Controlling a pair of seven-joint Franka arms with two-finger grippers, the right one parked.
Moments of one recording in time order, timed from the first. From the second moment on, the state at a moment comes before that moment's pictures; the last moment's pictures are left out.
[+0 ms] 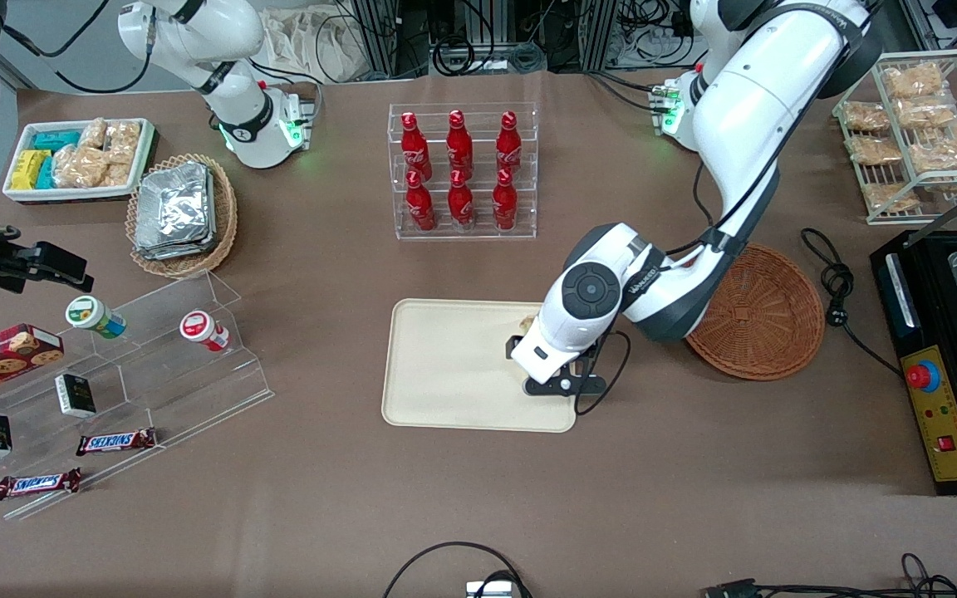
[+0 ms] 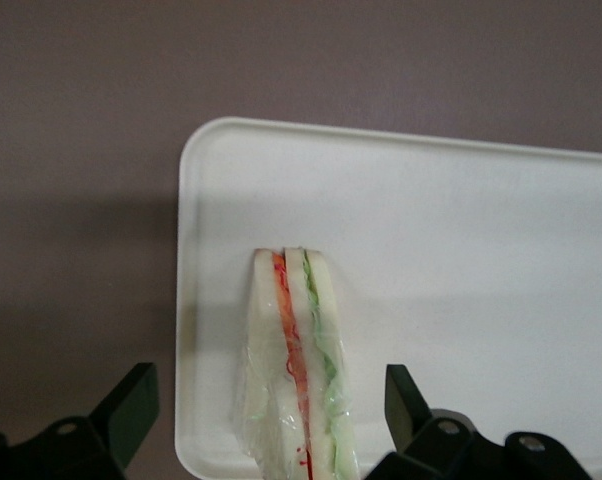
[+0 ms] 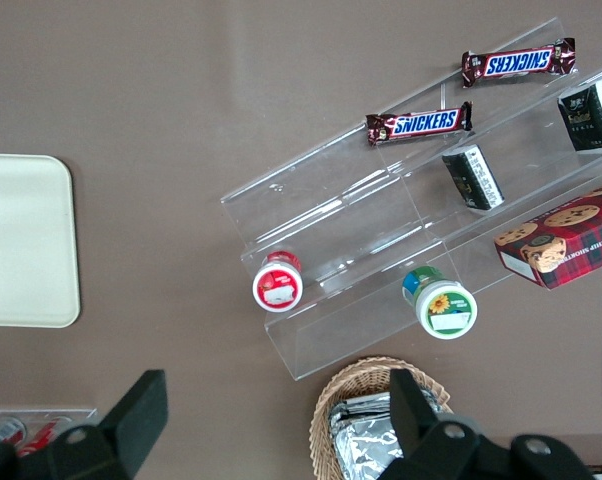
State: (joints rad) arm -0.19 0.73 -0.52 -1.42 0.29 2.08 -0.77
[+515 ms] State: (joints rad) arm -0.18 0.59 -0.41 -1.32 0.29 1.86 -0.78
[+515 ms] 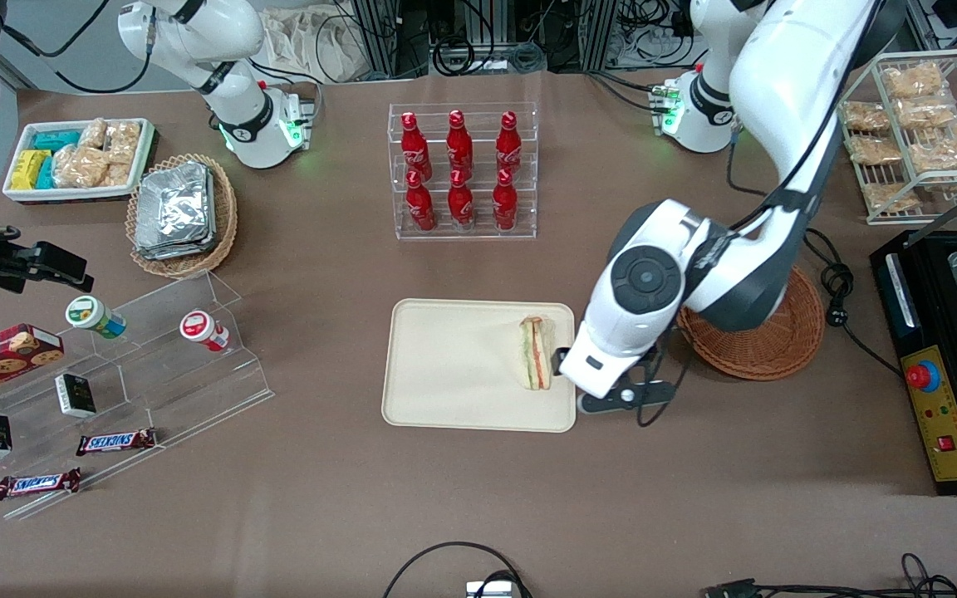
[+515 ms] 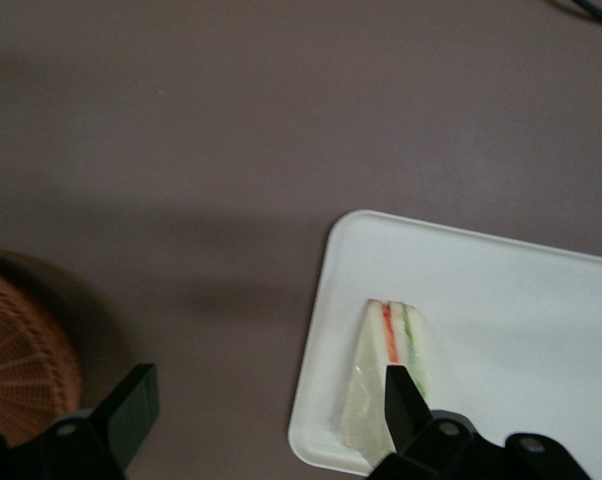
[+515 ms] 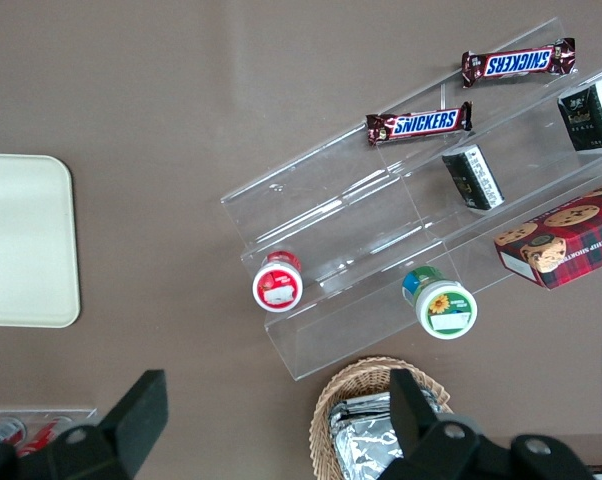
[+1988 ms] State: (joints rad) arm 0.00 0.13 -0.16 -1.48 0.07 1.57 -0.10
